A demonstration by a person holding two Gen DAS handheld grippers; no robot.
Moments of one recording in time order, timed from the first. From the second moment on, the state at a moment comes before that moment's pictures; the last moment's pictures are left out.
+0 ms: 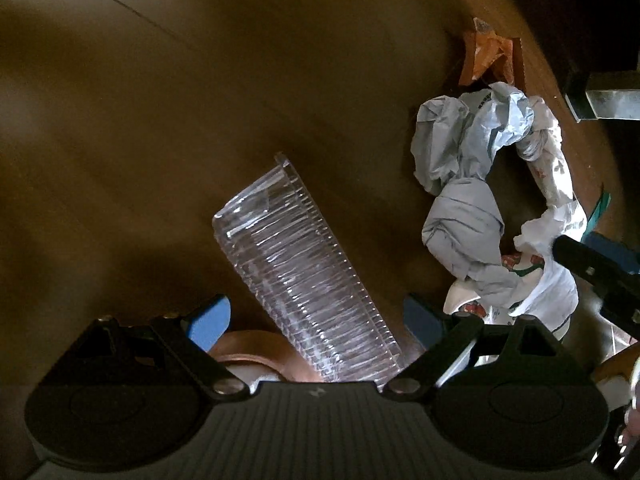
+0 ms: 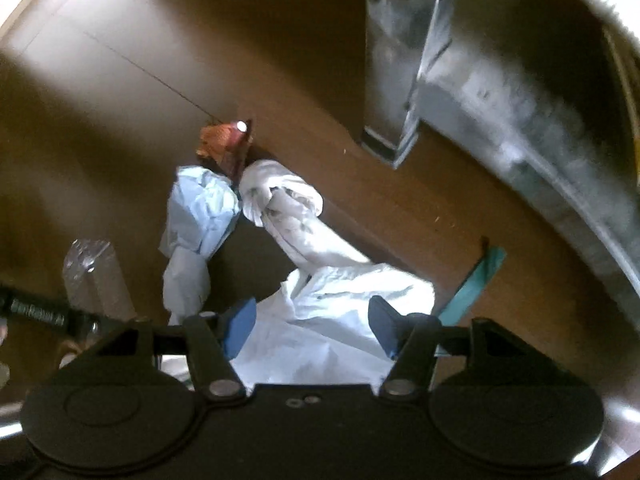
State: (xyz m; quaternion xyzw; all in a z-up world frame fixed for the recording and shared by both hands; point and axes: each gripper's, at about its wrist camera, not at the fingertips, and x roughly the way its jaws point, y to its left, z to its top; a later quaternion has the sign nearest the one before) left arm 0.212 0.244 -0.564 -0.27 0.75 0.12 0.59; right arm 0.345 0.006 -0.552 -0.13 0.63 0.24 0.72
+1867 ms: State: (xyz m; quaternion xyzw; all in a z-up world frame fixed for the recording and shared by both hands) left arm 0.197 0.279 -0.478 -0.27 0.68 0.14 0.67; right arm 0.291 -0.045 -0.392 -0.12 0.53 0.26 0.80
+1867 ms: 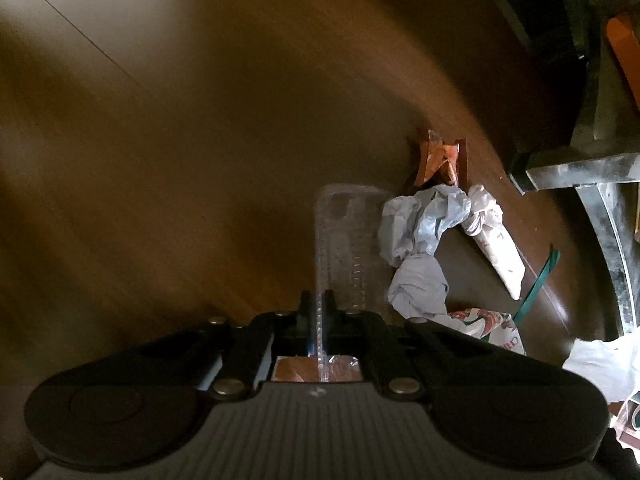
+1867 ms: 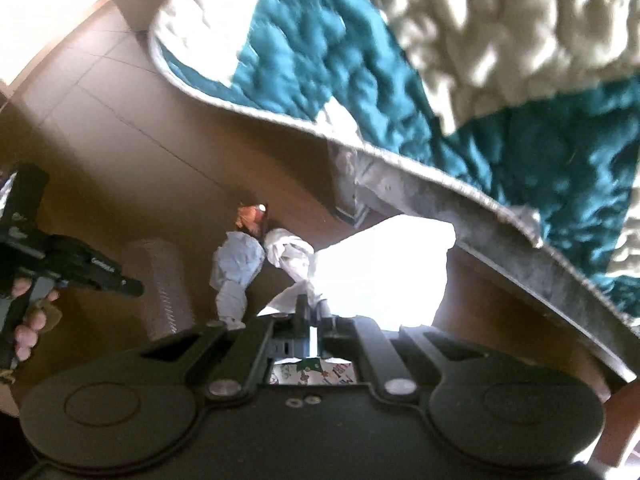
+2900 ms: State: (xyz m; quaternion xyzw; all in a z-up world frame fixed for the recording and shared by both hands) left arm 0.235 0.222 -0.559 -0.18 0.72 0.14 0.65; right arm 0.300 -0.060 -0.446 -0.11 0.57 0.25 0.77
